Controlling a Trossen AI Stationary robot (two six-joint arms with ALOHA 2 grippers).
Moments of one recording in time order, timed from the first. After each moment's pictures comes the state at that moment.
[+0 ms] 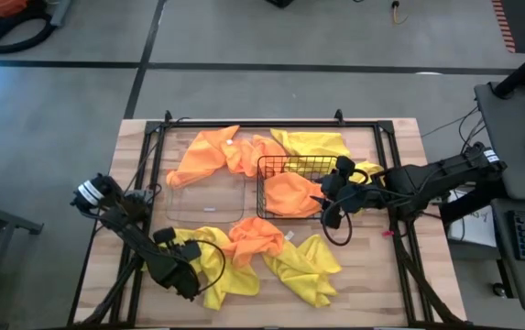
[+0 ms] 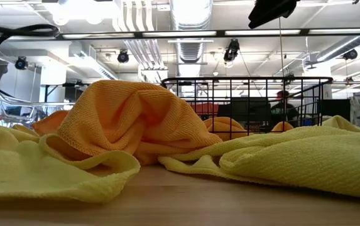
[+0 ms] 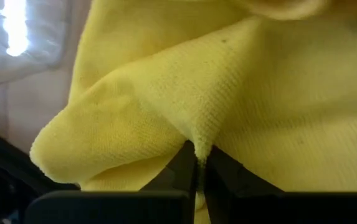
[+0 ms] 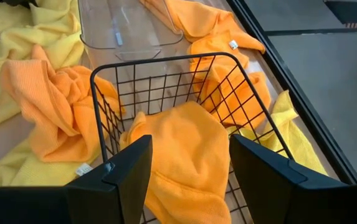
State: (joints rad) left arm -0.81 1.74 1.00 -1.09 -0.04 -1.24; right arm 0.28 1.22 1.16 -0.75 0.52 0.29
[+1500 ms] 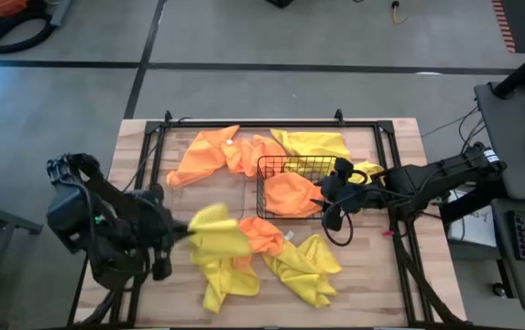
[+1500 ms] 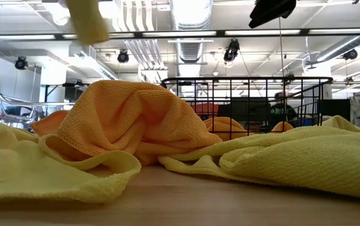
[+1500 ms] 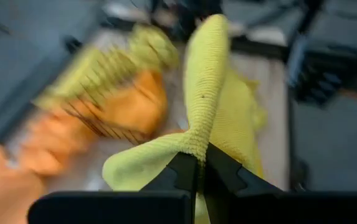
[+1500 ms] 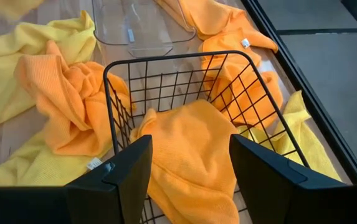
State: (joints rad) left arm -0.84 1.51 2.02 -1.49 -0.83 -0.90; right arm 0.28 1.22 1.16 -0.75 0.47 0.28
